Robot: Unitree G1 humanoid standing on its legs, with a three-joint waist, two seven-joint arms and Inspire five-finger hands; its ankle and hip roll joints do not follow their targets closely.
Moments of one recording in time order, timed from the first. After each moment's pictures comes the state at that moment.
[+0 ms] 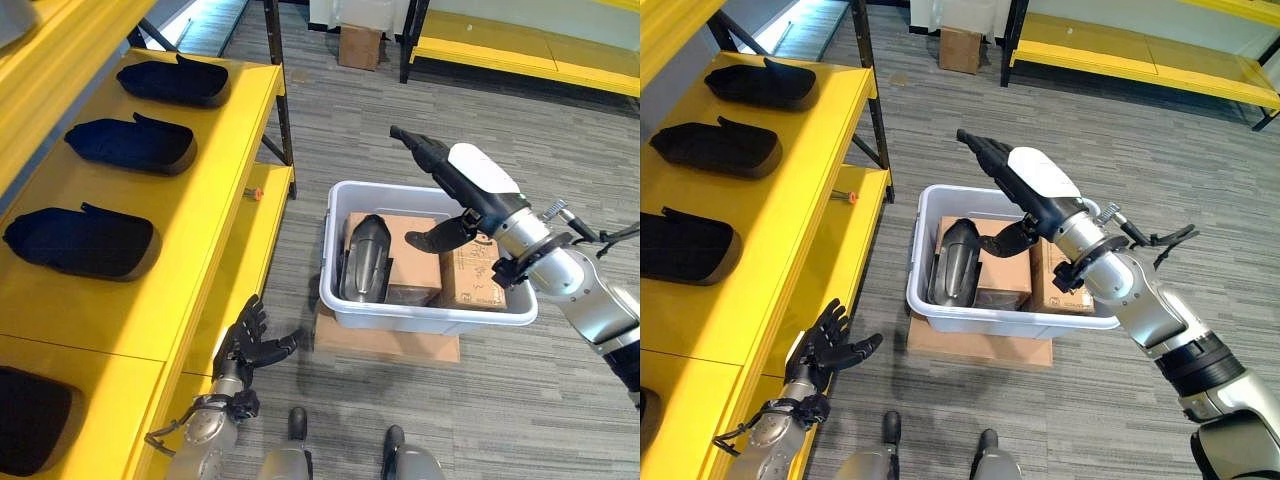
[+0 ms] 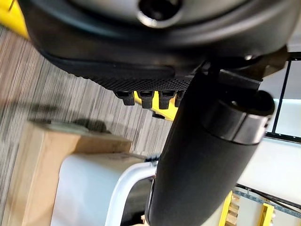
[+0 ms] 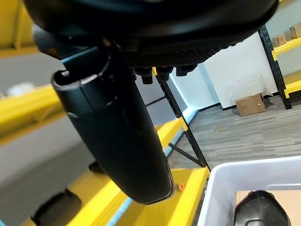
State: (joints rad) left arm 0.12 0.41 -0.14 0.23 -0.55 -0.17 0.06; right arm -0.64 -0.96 0.46 0.02 -0.08 -0.19 0.01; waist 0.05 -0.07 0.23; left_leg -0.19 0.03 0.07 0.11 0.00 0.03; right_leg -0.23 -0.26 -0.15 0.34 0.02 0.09
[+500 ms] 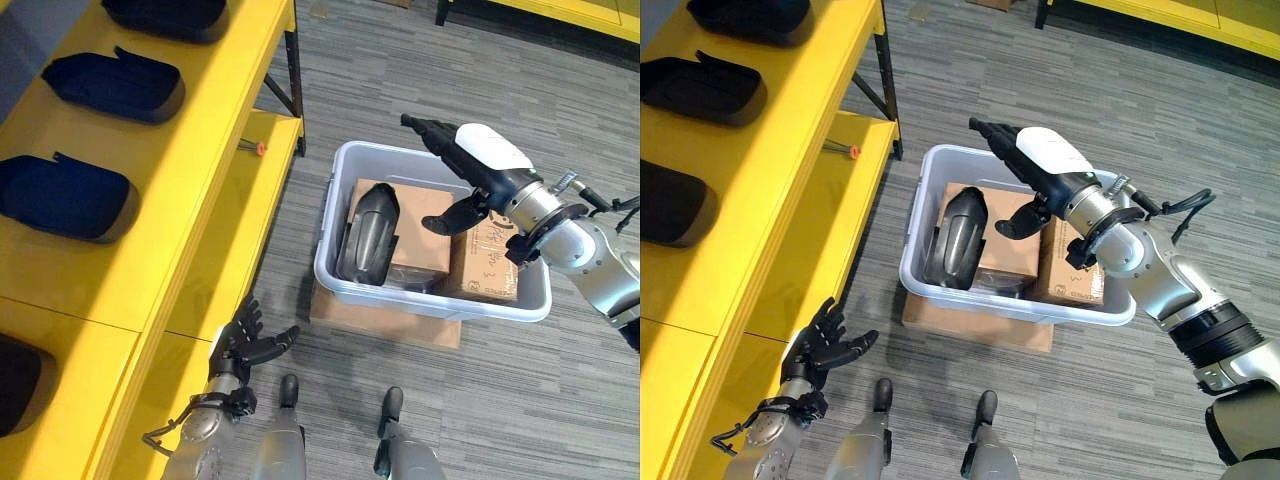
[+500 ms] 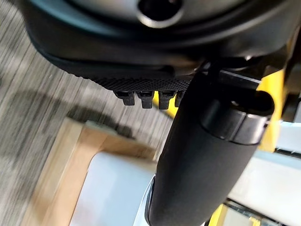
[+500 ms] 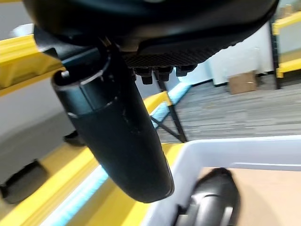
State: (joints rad) left arm 0.12 0.37 -0.17 0.23 -0.58 -0.17 0.07; right arm -0.77 -1.07 0.53 0.13 -0.05 -0.17 0.02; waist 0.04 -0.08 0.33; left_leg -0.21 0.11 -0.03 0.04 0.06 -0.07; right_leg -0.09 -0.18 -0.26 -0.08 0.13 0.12
